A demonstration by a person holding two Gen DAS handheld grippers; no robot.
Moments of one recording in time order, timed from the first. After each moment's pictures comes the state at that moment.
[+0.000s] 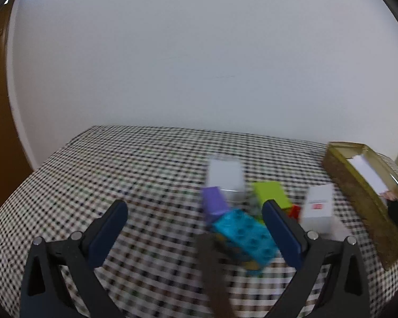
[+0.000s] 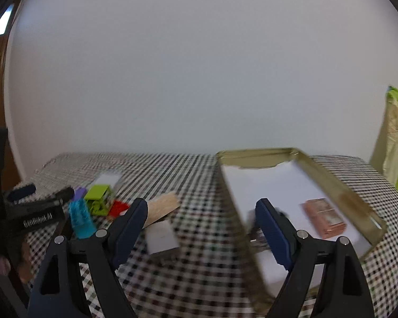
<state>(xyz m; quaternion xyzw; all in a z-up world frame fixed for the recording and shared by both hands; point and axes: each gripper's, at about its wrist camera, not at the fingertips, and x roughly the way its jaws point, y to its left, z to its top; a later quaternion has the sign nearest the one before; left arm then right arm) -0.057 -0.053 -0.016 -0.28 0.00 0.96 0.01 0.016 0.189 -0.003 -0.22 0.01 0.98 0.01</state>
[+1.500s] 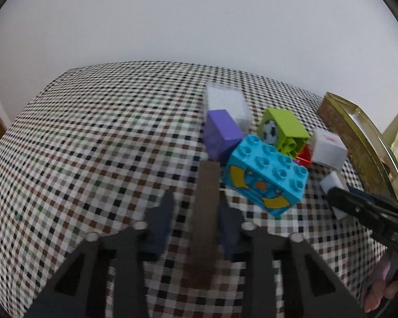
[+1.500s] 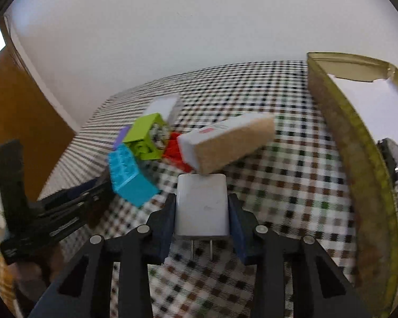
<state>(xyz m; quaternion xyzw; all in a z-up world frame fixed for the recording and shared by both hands) -0.063 -0.058 -0.062 -0.43 -0.02 0.90 0.08 -0.032 0.180 -0.052 -0.42 0.11 0.88 -0.19</state>
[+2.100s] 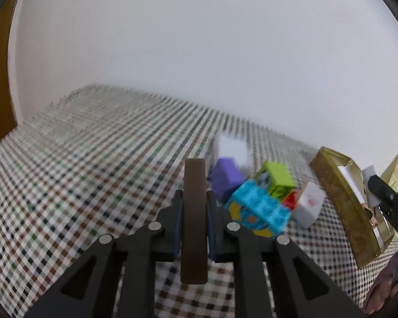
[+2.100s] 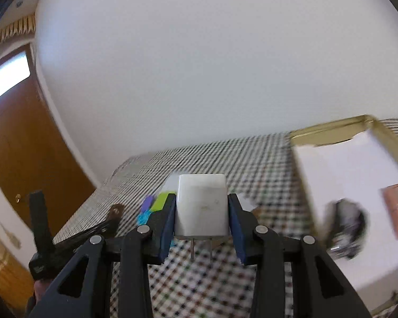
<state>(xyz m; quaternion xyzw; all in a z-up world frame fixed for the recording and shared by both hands) -0.034 -0.080 -0.033 -0.31 -0.10 0.94 0.06 0.005 0.229 0.002 -0.25 0.15 0.94 -0.18</state>
